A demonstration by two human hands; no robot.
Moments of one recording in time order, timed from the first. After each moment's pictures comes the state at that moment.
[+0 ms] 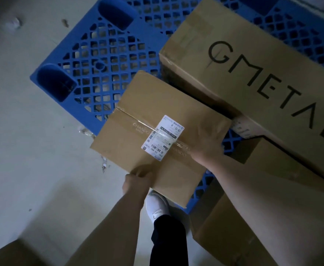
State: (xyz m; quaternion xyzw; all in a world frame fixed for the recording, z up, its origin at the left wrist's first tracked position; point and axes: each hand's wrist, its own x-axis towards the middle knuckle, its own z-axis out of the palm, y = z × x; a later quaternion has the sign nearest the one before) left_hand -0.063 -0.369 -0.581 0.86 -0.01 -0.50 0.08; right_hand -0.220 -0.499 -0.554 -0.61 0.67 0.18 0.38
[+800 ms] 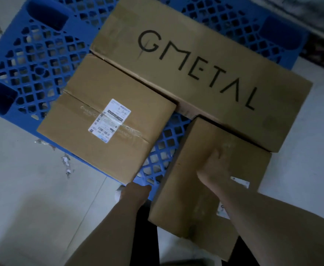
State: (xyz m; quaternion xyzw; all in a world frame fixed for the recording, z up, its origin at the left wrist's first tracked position) left_hand -0.200 -0.355 -0.569 0.79 -0.19 -0.56 -0.12; right_hand -0.408 -0.413 -0.559 -0.44 0.80 0.16 0.38
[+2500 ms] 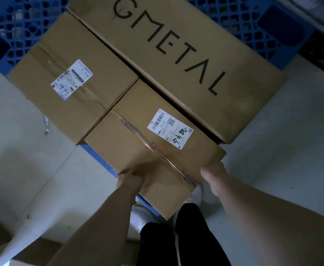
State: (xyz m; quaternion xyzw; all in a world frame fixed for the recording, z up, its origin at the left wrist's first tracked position) left_hand -0.388 -0.304 -0.590 0.86 0.08 -0.50 0.03; right_hand -0.592 -0.397 -0.576 -0.34 0.78 0.20 0.49
